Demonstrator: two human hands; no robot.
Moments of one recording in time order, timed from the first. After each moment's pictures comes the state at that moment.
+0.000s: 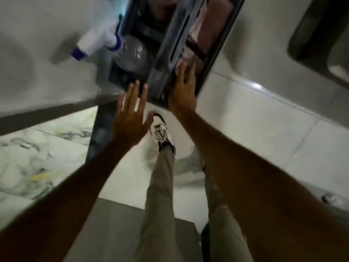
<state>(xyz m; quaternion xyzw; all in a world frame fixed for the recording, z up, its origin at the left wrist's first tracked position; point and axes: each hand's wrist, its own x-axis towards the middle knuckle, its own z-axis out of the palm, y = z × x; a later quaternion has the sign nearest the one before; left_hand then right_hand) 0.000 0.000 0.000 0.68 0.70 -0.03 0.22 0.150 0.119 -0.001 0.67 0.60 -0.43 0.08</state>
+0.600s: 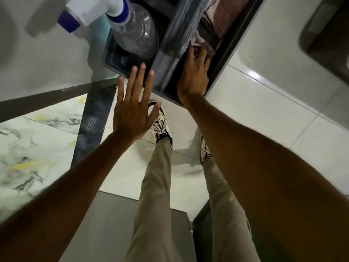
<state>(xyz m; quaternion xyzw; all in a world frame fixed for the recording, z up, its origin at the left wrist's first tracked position) -0.005 0.002 -0.035 0.67 0.72 -0.02 0.18 0.134 0.141 -0.050 0.70 0.63 -0.32 0.10</state>
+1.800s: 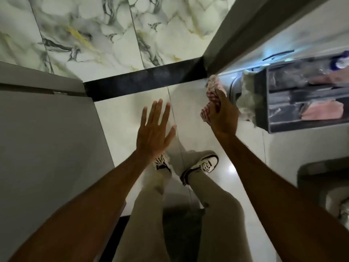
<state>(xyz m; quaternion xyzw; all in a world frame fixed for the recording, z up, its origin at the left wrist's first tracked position) 0.027 -0.360 0.088 0.27 0.94 0.07 0.22 0.040 -0.136 0.126 0.37 0.85 -0.36 0.12</state>
